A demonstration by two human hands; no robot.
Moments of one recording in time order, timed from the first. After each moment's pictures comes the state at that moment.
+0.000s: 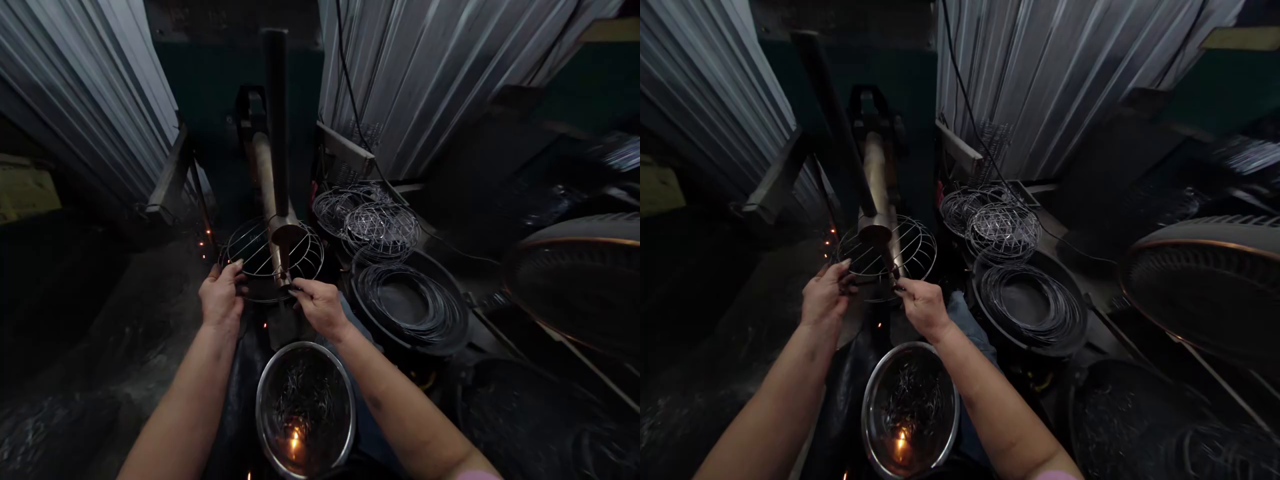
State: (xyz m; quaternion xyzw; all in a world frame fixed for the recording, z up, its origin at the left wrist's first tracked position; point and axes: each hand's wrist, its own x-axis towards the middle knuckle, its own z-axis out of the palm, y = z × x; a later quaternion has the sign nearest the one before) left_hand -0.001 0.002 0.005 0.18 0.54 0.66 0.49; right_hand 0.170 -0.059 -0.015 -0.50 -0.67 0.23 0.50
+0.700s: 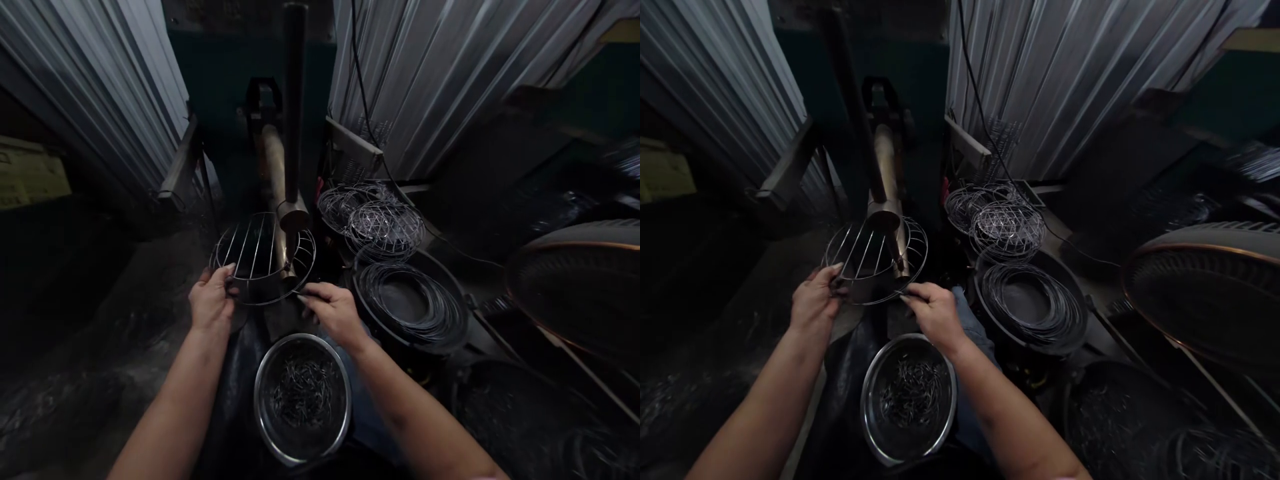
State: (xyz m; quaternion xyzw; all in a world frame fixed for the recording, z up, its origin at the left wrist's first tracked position) left_hand -0.017 -0.021 0.002 0.13 0.56 0.68 0.45; right_hand 0.179 -0.092 0.002 -0.54 -0.57 0.39 0.48
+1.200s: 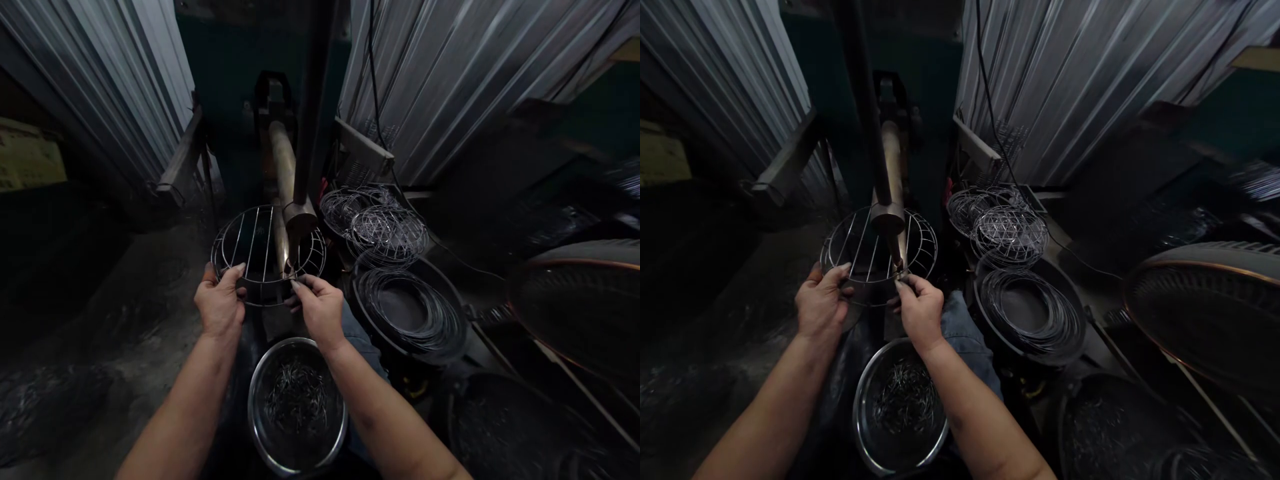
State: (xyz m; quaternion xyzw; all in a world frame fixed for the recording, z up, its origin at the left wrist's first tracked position) left_hand 0.004 -0.031 0.002 0.18 0.52 0.71 0.44; right_hand 0.143 -0.069 -0.006 -0.53 -0.36 0.48 0.60
